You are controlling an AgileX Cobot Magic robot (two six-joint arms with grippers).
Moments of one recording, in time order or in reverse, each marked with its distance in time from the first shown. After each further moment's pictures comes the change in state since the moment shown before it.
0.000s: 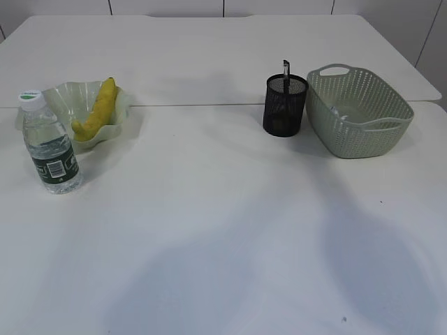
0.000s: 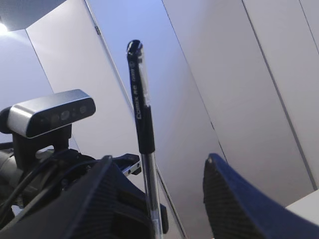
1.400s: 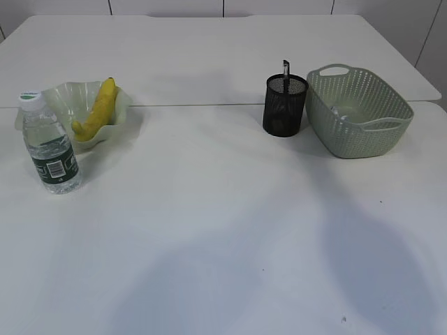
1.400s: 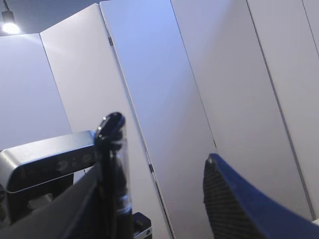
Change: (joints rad) left arm -0.056 0.025 0.000 -0.261 0.000 0.170; right arm 0.003 0.000 -0.114 0.005 -0.020 0.021
